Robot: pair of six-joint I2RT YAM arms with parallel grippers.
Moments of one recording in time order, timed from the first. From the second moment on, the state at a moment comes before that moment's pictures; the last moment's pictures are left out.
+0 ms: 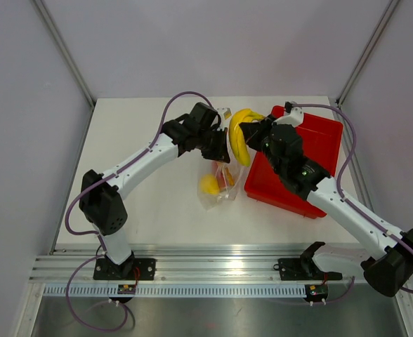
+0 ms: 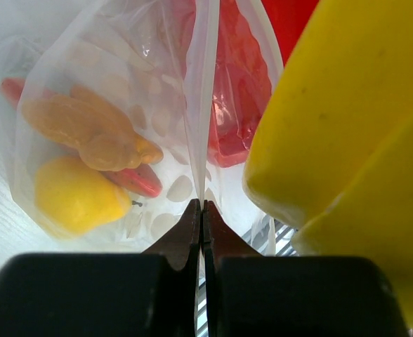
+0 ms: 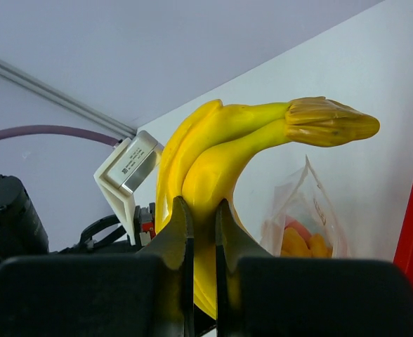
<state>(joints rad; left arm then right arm) -0.70 1.76 1.65 -0.72 0.31 -0.47 0.67 1.17 1.09 -0.09 0.39 0.79</state>
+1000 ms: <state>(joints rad) -0.70 1.75 1.65 -0.76 0.29 -0.47 0.79 1.16 0.94 -0.03 0.58 0.89</state>
